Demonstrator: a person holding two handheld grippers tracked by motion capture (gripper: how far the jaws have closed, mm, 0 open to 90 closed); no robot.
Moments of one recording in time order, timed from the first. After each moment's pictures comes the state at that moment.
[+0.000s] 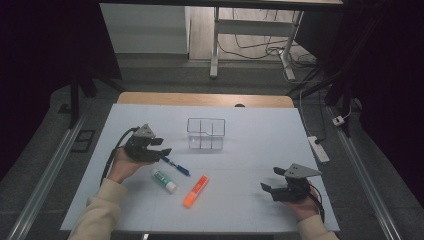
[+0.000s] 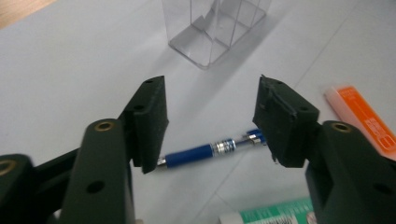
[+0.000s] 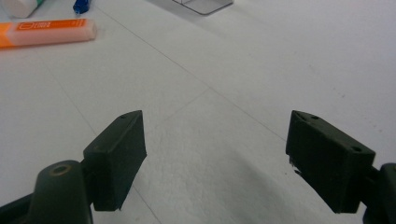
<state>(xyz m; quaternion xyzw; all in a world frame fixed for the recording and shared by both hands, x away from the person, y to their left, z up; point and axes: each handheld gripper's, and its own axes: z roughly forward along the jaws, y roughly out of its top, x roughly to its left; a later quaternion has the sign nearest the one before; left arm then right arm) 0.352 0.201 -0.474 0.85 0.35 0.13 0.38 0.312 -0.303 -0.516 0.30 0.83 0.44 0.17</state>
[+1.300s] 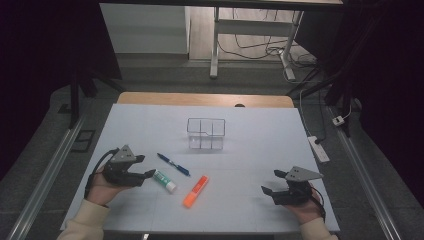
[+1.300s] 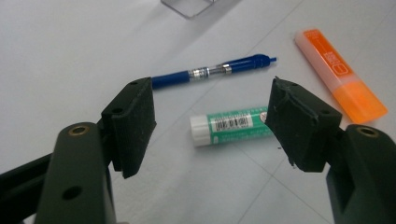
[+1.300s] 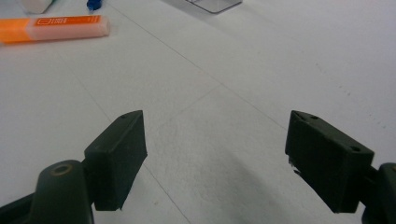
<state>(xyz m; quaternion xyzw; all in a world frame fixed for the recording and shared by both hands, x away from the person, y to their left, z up) 0.282 0.227 -0.481 0.85 0.36 0.15 0.37 0.301 -0.305 -0.511 0.29 0.84 0.43 0.17</state>
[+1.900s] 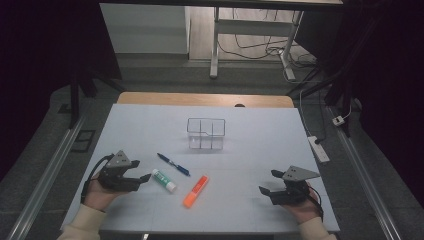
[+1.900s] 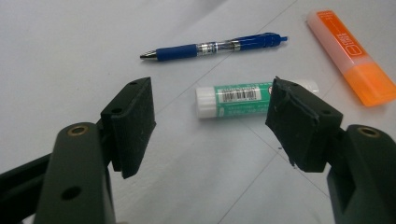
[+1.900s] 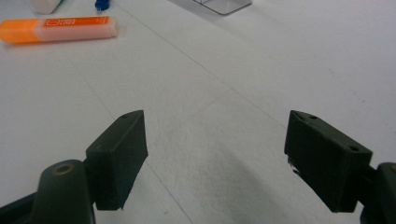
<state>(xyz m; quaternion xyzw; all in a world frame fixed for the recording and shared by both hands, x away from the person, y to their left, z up) 0.270 0.238 -0.494 0.84 0.38 0.15 0.37 0.301 -0.296 -0.510 0.28 0.84 0.43 0.16</state>
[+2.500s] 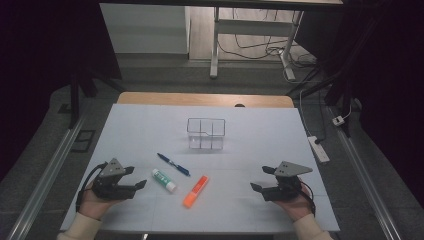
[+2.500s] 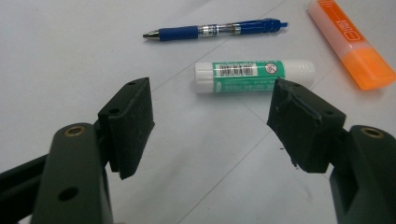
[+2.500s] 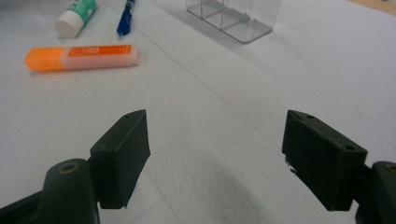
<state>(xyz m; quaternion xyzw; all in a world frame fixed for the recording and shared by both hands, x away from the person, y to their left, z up) 0.248 0.245 -0.502 0.82 0.40 0.15 0.37 0.307 -0.269 -0.496 0.26 0.84 0.45 0.15</state>
